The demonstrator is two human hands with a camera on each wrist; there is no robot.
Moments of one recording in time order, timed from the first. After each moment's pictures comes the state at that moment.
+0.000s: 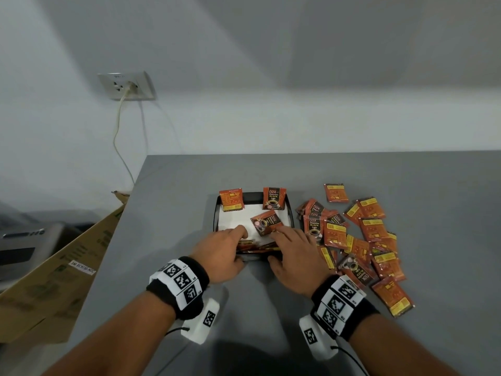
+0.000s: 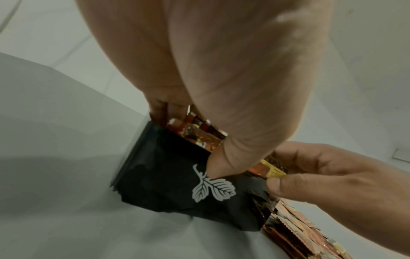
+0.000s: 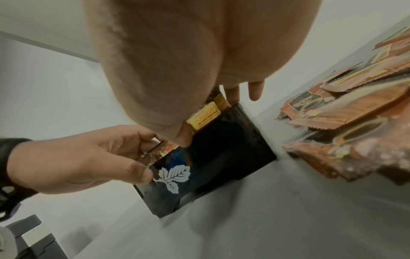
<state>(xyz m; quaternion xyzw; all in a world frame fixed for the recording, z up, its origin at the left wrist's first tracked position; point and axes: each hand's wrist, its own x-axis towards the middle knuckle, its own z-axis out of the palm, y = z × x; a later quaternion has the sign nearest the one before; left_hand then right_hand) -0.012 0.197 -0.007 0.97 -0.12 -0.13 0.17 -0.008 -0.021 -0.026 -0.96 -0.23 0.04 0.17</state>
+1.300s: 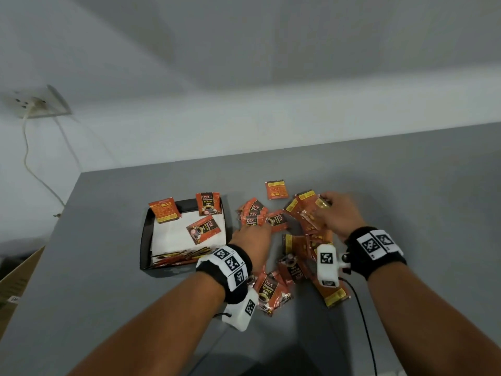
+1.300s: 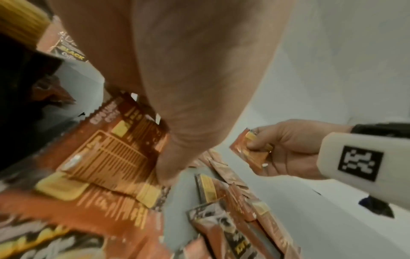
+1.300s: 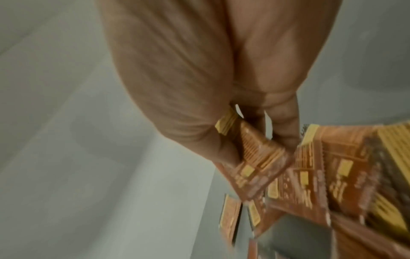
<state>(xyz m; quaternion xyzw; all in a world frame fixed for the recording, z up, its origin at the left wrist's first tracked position) 0.039 -0.018 -0.004 0.96 -0.18 -0.20 0.07 0.081 -0.237 -0.014 -0.86 0.11 0.06 0.49</state>
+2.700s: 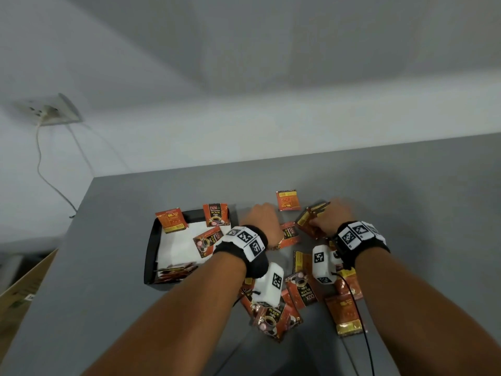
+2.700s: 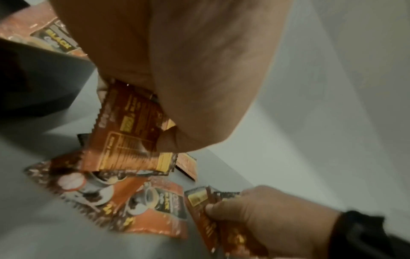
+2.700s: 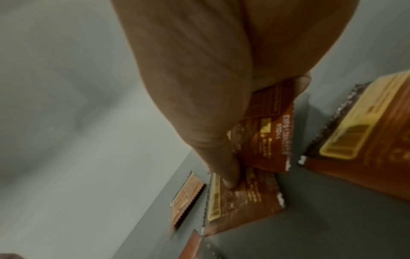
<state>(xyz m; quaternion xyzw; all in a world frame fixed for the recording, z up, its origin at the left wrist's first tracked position) 0.115 -0.032 0.005 0.97 -0.01 -0.19 0.17 0.154 -0.220 -0.045 -0.95 0.15 0.17 0.20</state>
